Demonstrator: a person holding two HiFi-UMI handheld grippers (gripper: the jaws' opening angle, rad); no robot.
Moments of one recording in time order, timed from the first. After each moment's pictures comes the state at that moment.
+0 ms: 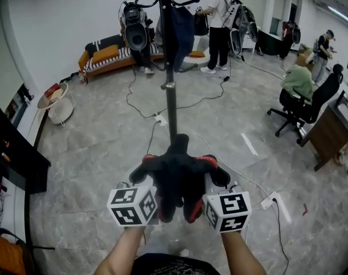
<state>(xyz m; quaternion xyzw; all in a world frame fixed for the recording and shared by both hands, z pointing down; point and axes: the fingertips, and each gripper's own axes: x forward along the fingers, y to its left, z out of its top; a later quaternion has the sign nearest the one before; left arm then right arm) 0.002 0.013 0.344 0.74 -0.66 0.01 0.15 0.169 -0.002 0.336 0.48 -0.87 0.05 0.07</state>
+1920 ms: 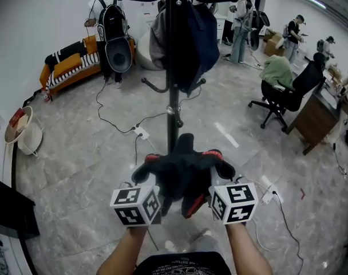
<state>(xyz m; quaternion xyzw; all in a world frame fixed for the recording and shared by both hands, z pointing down) -0.107 -0.212 0.371 0.81 -0.56 0.02 0.18 0.070 -0.200 0.355 0.59 -0.80 0.08 0.09</state>
